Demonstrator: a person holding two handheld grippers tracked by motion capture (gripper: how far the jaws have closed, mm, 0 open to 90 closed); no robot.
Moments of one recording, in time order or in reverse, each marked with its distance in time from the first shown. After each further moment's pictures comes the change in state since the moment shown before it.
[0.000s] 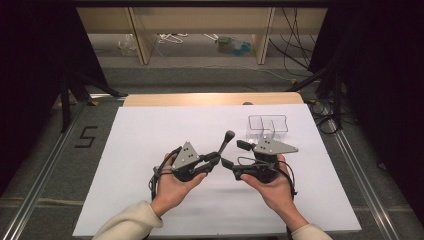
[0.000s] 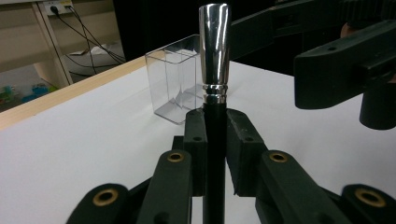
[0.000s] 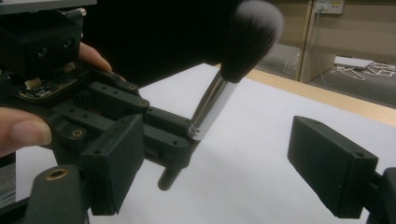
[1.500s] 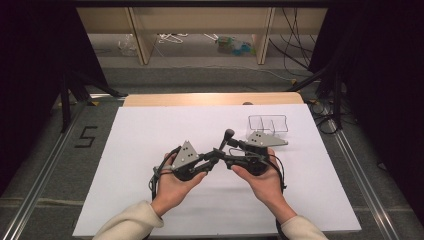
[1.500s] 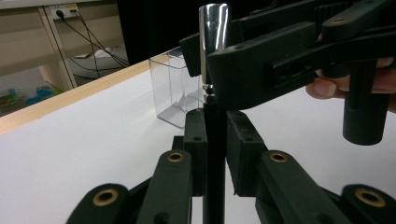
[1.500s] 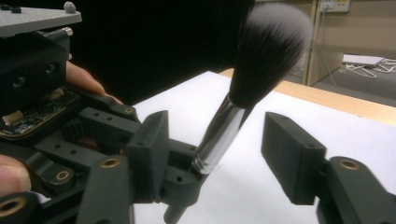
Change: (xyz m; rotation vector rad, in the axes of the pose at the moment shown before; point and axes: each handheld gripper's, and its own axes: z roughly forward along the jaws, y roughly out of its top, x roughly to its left) left arm 0.000 0.001 0.001 -0.014 0.014 0.002; right arm -0.001 0.008 0.023 -0.007 0.014 0.042
